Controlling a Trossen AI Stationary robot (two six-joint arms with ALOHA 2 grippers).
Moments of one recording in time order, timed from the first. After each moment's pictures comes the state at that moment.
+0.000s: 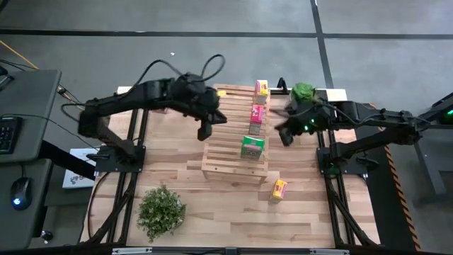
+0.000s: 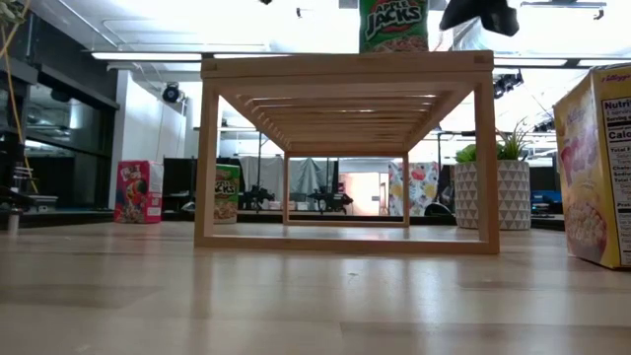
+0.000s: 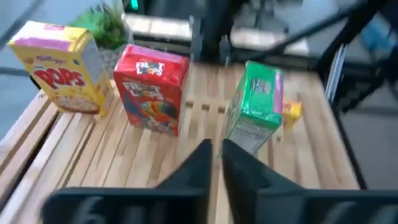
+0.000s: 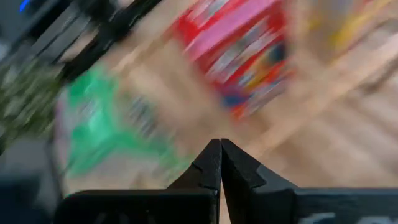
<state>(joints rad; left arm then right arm) 0.16 1.50 1.70 -0.80 0.14 -0.01 0.00 1.06 1.23 -0.92 0.15 0.69</state>
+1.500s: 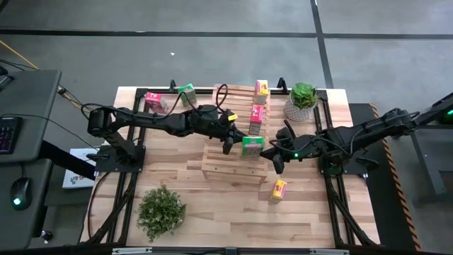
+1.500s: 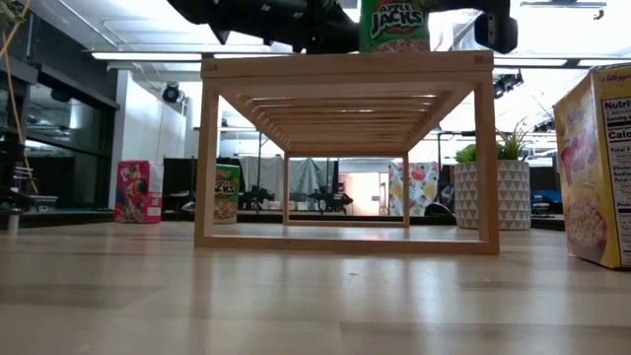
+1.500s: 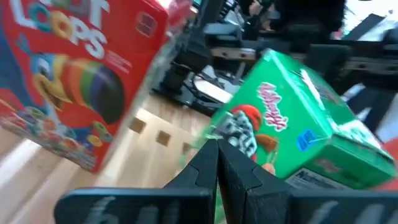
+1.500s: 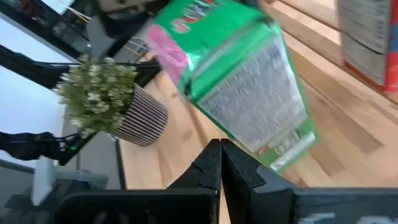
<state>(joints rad) 0.12 1.64 1.12 0.25 0.25 -0.46 0.29 1.07 0.90 -0.36 0.30 0.87</state>
